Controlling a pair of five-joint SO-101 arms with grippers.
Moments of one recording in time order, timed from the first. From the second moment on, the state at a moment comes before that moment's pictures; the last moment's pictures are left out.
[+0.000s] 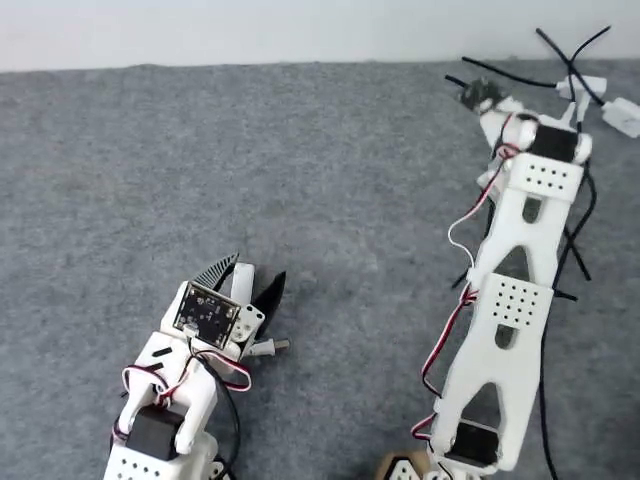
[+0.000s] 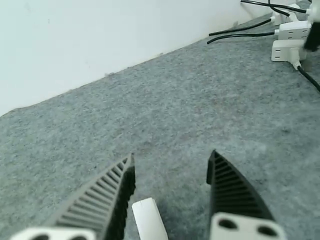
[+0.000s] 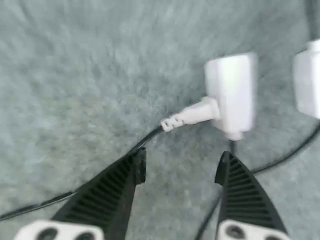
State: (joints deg) left arm 13.4 -103.3 94.7 41.3 -5.7; right arm 13.1 68.2 -93.8 100.7 47.5
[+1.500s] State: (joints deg) left arm 12.1 -103.3 94.7 41.1 -5.7; right arm -13.5 -34.6 61.5 53.4 33.6
